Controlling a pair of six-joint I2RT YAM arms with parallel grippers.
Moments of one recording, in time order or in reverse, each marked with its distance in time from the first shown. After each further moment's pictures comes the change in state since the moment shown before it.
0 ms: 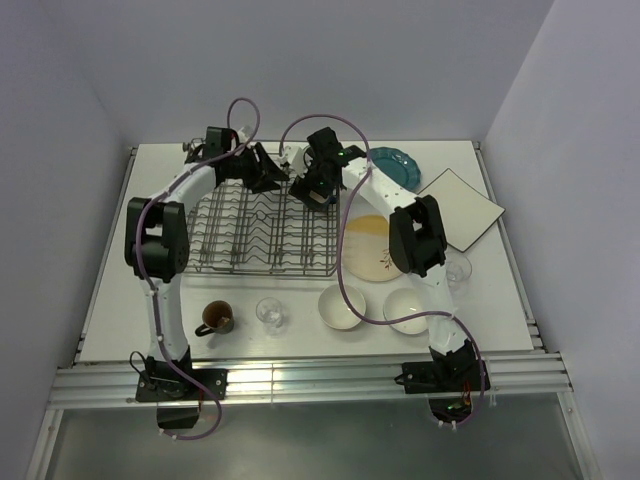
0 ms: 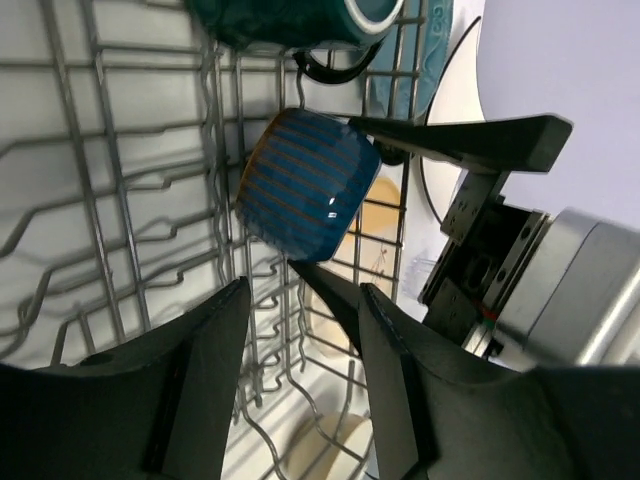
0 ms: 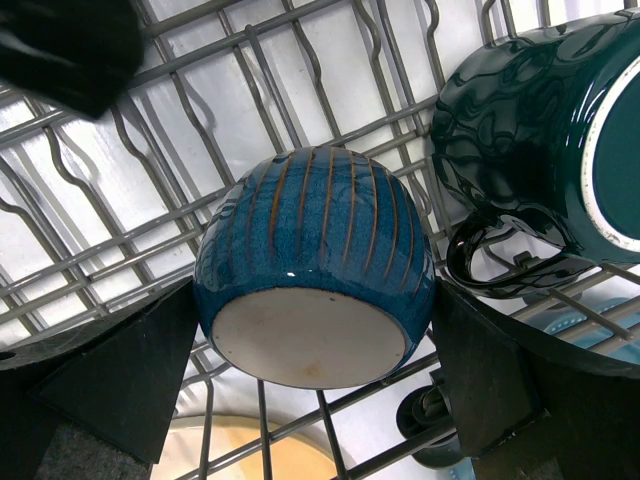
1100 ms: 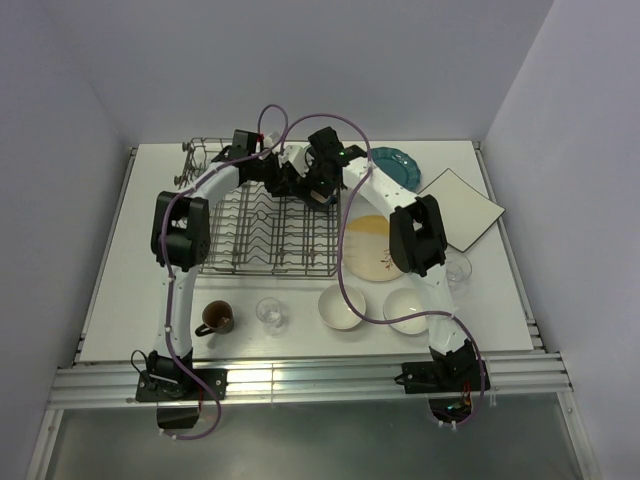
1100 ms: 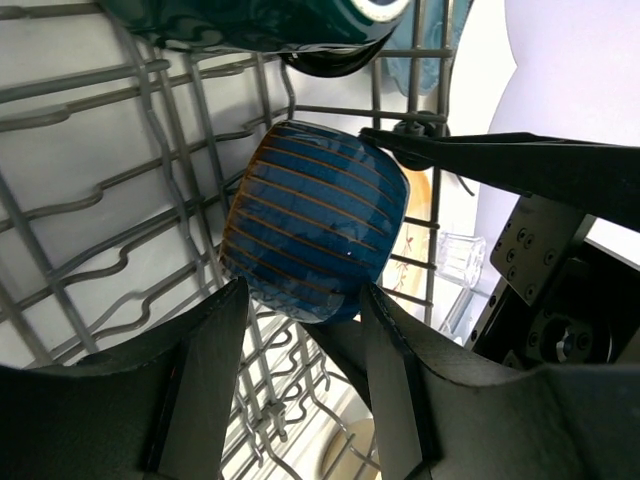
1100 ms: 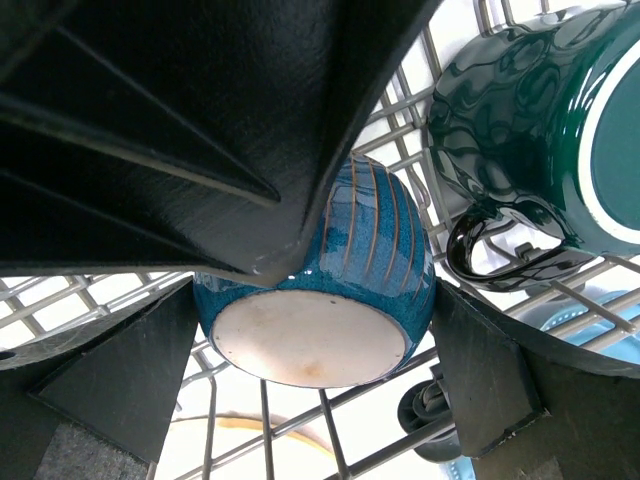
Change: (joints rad) left arm -0.089 0.233 0.232 -0.058 0.055 0.106; right arm -0.005 0.004 0.002 0.000 0.002 0.010
